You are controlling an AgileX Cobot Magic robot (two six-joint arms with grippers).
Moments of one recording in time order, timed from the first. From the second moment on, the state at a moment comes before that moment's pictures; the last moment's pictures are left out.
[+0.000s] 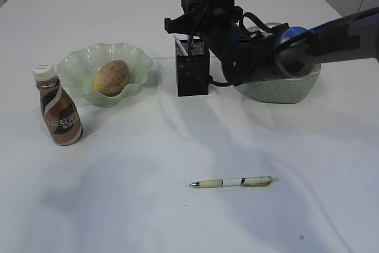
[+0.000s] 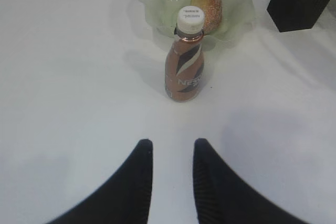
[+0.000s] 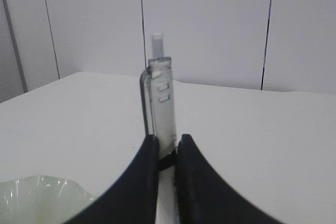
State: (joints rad) left arm -0.49 0.64 -0.66 0.46 0.81 -0.65; right arm 0.43 2.26 -1.57 0.21 -0.65 -0.17
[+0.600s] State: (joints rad) left arm -0.49 0.64 -0.66 0.46 0.81 -0.65; right arm 0.42 2.29 -1.57 0.21 -0.64 -0.17
